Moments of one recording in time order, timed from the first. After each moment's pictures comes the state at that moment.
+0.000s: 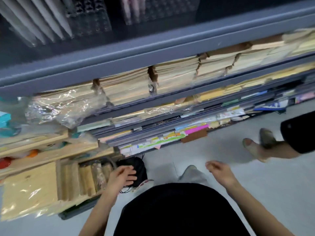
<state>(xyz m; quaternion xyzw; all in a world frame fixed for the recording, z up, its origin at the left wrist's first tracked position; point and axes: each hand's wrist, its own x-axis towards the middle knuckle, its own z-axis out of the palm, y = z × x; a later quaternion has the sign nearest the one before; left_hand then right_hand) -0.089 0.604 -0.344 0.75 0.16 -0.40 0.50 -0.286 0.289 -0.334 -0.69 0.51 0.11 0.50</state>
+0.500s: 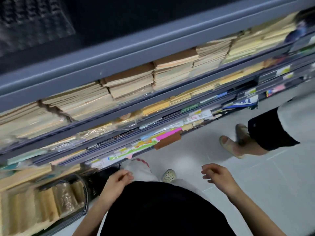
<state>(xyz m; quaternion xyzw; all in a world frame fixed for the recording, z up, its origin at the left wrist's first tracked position) -0.158 0.383 -0.332 0.78 0.04 -0.44 0.43 -0.383 0.095 -0.315 -0.62 0.55 0.08 0.56</state>
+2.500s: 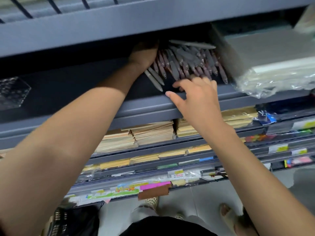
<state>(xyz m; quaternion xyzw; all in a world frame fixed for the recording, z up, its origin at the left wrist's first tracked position) 0.051 -0.167 -0.032 0.91 -0.24 -0.02 0.33 -0.165 -0.221 -0.070 -0.93 0.15 -0.30 0.14</state>
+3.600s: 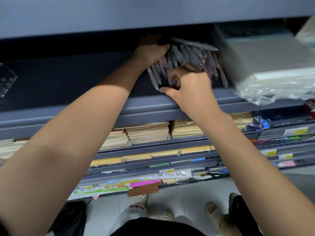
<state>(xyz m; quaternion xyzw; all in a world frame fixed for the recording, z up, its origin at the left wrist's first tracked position) 0.055 -0.179 -0.037 0.89 -0.29 -0.02 0.36 -0.134 -0.233 -0.054 -0.95 0.09 -0.25 0.16</state>
